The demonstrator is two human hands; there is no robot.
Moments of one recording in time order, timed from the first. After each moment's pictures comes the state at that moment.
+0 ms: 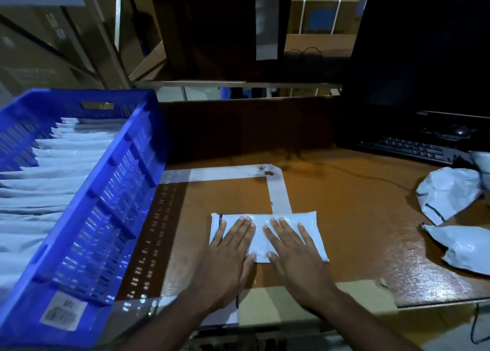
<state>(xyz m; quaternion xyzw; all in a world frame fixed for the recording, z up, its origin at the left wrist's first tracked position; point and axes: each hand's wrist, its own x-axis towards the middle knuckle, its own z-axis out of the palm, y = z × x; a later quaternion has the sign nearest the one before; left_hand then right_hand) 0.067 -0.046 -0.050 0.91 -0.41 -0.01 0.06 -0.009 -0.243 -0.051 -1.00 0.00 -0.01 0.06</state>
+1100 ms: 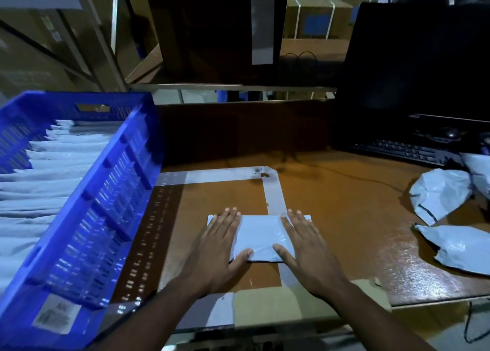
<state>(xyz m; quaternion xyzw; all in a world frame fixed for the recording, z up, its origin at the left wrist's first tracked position) 0.091 -0.041 -0.050 0.92 -0.36 -0.02 0.14 -0.014 -0.276 -0.040 -0.99 0.07 0.01 0.14</state>
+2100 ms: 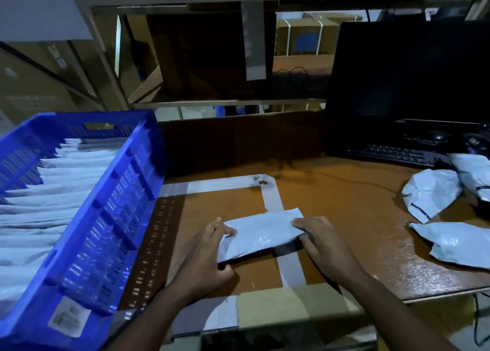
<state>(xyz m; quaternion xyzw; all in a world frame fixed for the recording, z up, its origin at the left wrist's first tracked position) 0.087 -0.014 -0.029 0.87 -0.35 -0.03 0.33 -0.017 -0.305 -0.014 -0.95 0.06 -0.12 0.29</state>
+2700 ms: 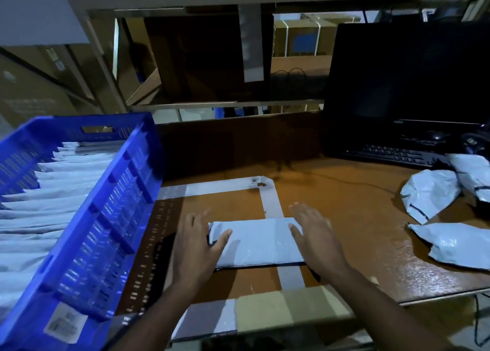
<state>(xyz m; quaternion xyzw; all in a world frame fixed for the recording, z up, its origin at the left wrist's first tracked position) 0.095 -0.032 -0.013 0.93 -0.18 0.12 0.28 0.008 -0.293 -0.016 -0.97 0.14 -0.09 0.17</state>
